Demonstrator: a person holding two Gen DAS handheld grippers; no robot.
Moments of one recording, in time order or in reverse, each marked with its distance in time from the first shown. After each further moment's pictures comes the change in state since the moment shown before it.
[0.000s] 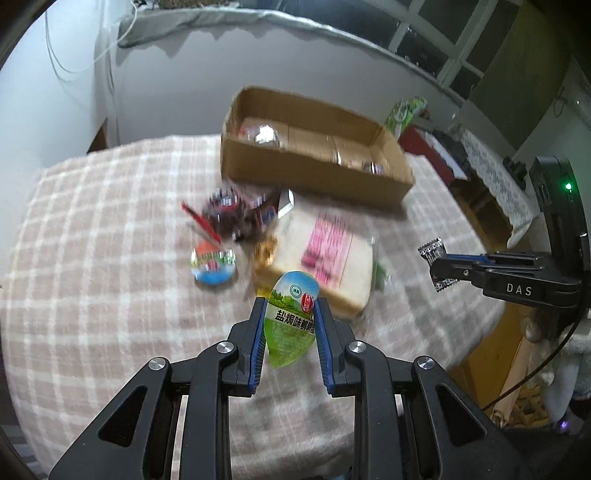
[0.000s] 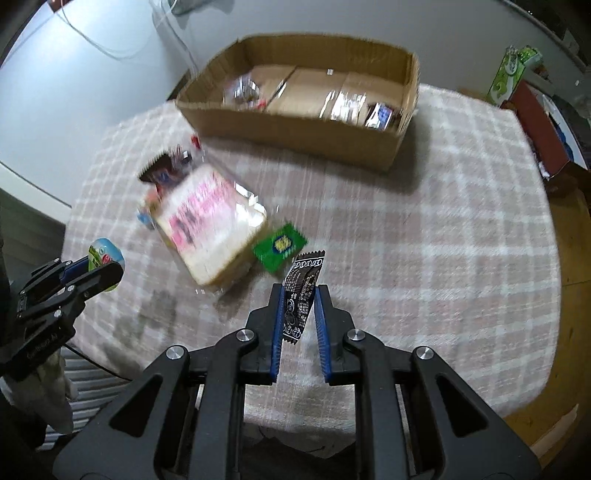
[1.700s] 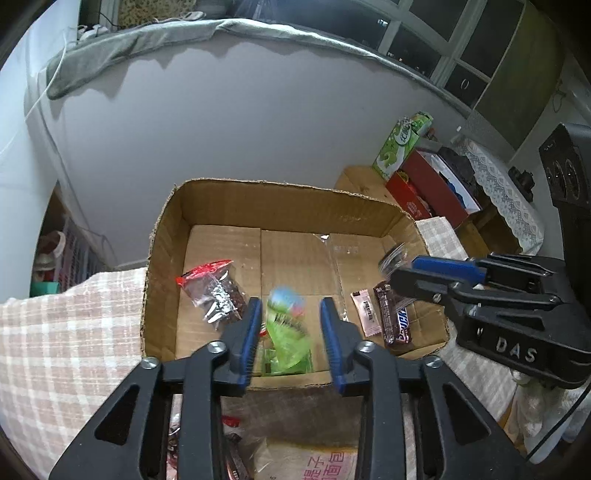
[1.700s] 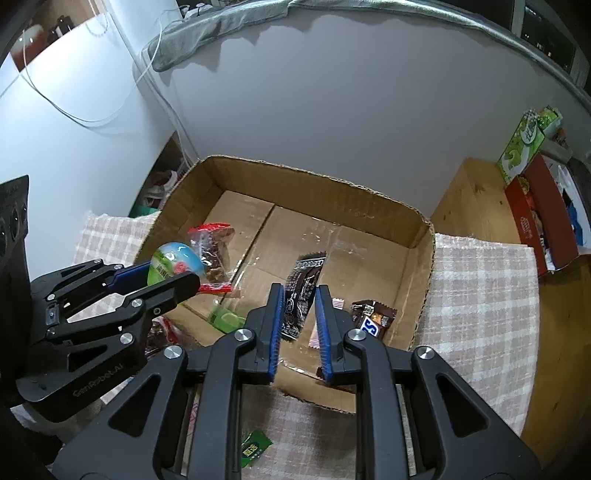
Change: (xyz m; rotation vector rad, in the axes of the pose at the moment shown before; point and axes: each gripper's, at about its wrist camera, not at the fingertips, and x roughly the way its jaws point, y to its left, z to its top) left arm 0.111 -0.023 0.166 0.079 0.006 -0.022; right arm 0.042 -0.017 0.170 -0.044 -0.114 -0.025
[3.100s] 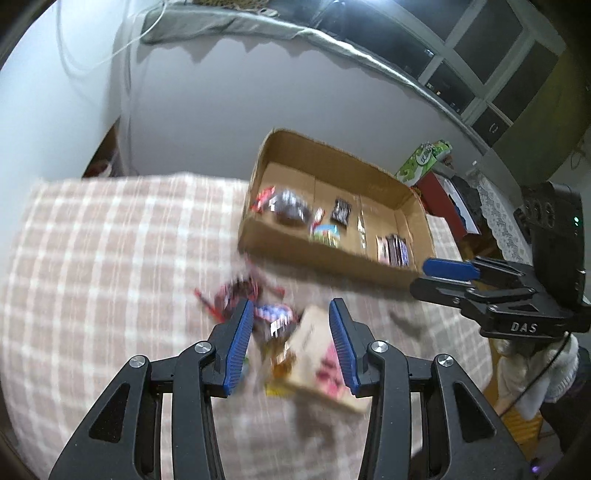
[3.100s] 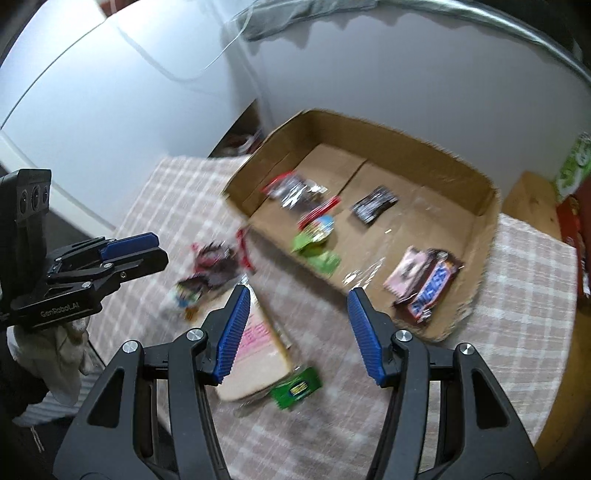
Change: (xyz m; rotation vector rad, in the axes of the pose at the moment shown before) left arm -0.083 0.041 -0.098 -0.229 -0.025 0.007; right arm -0.025 0.040 -0.063 -0.203 0.062 0.253
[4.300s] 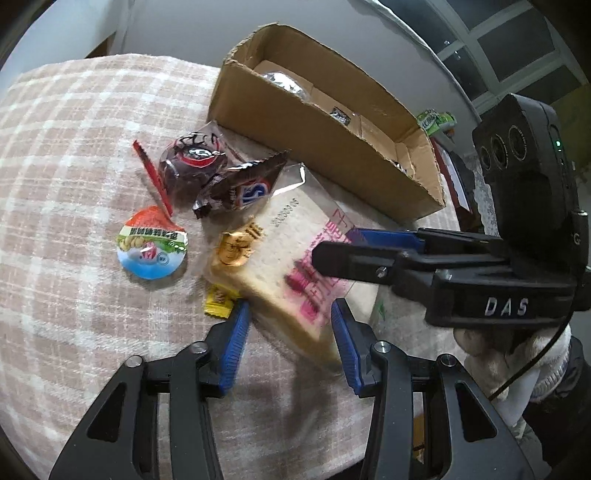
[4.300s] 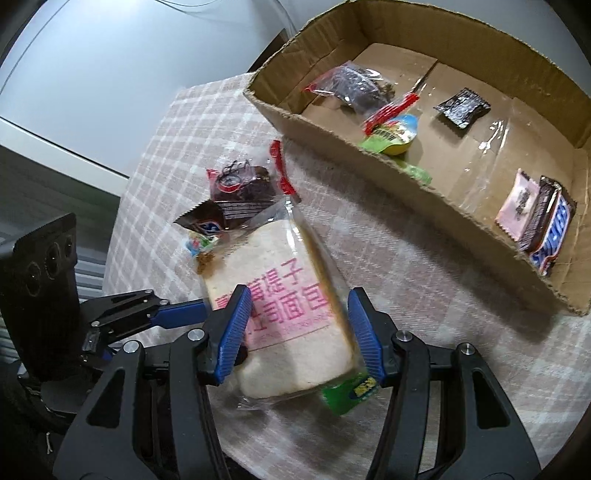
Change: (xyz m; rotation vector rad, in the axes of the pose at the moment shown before) left arm 0.061 -0.012 -0.066 -0.123 0.173 -0.095; right arm 0.088 0.018 -0.021 0.049 0.213 0.158
